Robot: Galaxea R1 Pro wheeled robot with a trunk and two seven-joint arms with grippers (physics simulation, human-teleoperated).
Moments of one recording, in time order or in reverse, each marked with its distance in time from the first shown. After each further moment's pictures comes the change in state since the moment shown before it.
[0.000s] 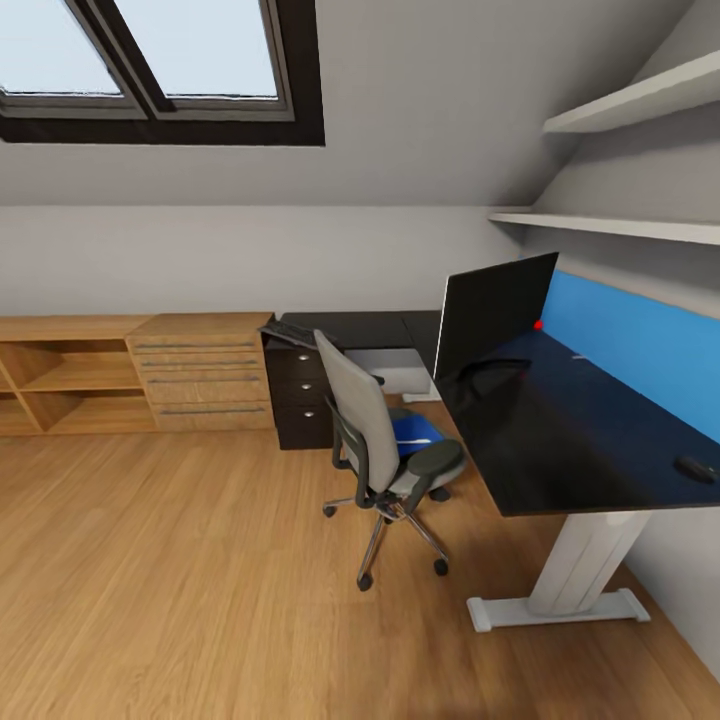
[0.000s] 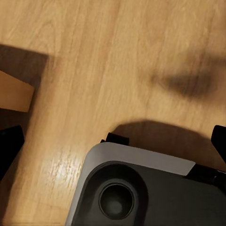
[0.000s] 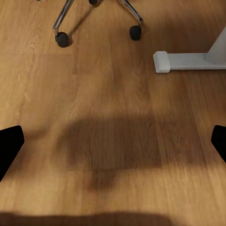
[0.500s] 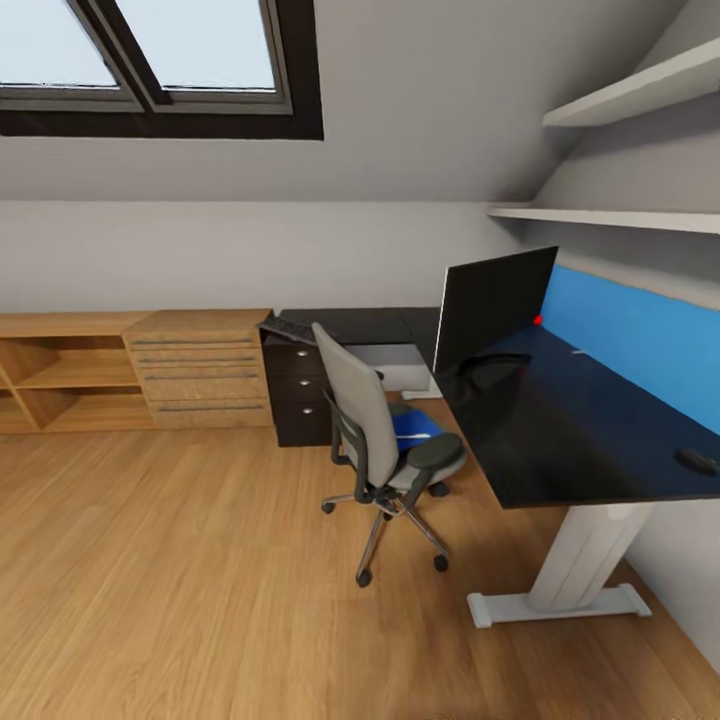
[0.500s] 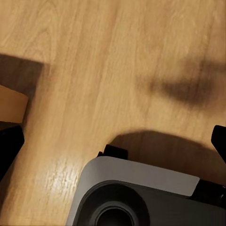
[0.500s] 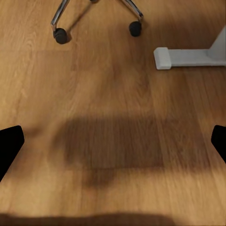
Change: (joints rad) left arm 0.000 0.002 0.001 -0.045 -0.004 0.014 -0.002; right arm 0.000 0.000 0.000 0.001 0.000 -0.006 0.000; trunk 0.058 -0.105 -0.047
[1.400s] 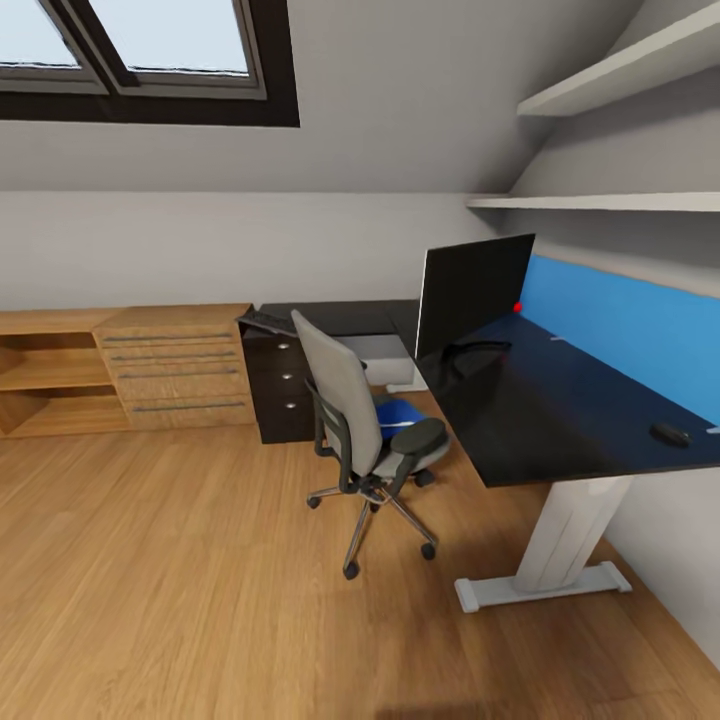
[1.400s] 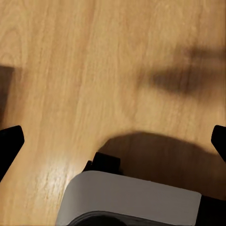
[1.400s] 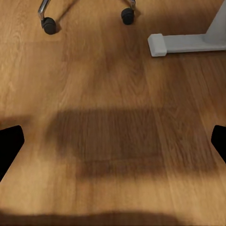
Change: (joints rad) left arm 0.000 -0.005 0.002 -0.154 -0.010 0.191 0.000; right arm 0.000 0.004 0.004 -0.001 0.003 -0.001 0.006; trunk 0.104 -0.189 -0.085
